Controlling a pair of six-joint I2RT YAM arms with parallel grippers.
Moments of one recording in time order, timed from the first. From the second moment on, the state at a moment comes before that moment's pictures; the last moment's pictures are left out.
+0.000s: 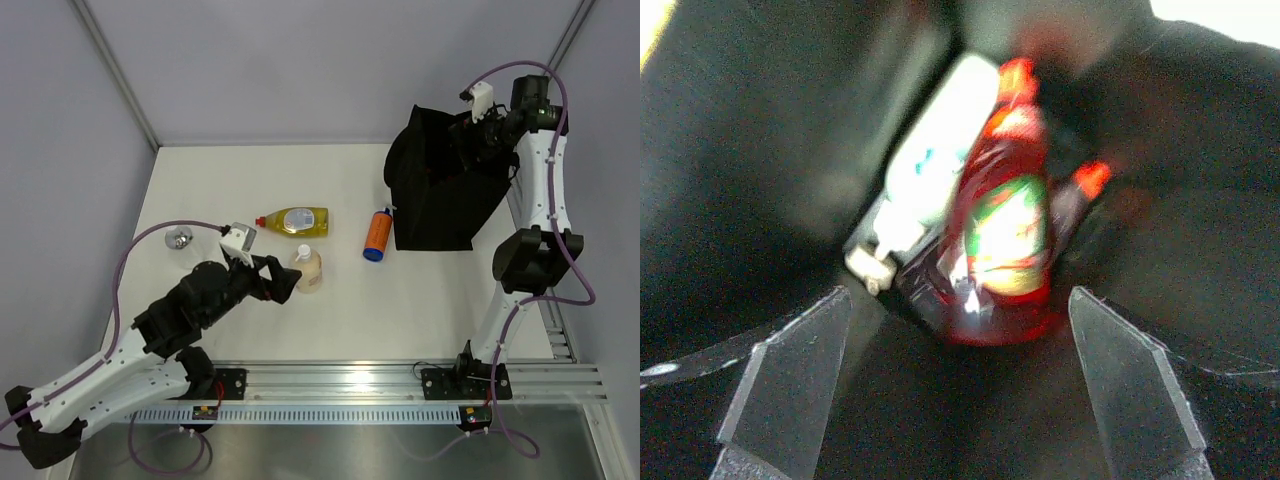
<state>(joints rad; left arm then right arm) -0.91 0.60 0.67 -0.33 -0.24 -0.42 -0.15 1.99 2.19 -1.16 -0.54 -0.65</state>
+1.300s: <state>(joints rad) -0.94 1.43 0.54 0.39 -0.55 -0.32 -0.09 0.98 1.09 -0.80 -1.10 -0.50</state>
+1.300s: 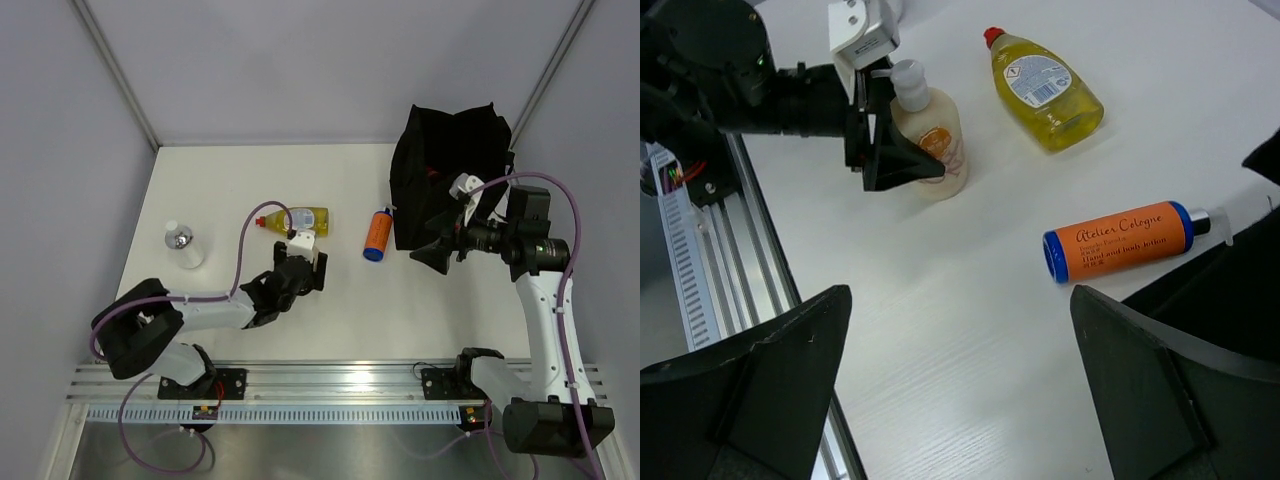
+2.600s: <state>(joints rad) -0.71 1.23 0.71 0.23 0.07 -1.06 0.71 1.32 1.00 -0.19 -0.29 0.04</state>
